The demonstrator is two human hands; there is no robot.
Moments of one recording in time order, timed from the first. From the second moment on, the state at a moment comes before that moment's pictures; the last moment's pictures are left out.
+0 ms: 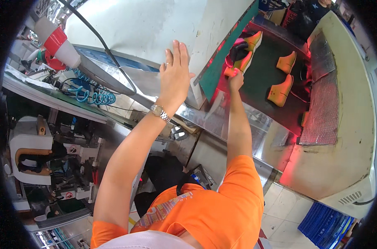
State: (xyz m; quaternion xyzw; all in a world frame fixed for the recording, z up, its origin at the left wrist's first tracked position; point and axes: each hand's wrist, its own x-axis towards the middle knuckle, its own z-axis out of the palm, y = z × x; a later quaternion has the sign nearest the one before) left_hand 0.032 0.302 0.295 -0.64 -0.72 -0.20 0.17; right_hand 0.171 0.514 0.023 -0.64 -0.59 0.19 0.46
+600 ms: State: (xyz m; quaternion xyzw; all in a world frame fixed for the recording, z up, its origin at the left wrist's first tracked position) left_hand 0.024 0.305 0.297 -0.65 -0.71 -0.18 0.21; right_hand 0.344 0.430 0.016 -0.73 -0.49 0.13 0.46
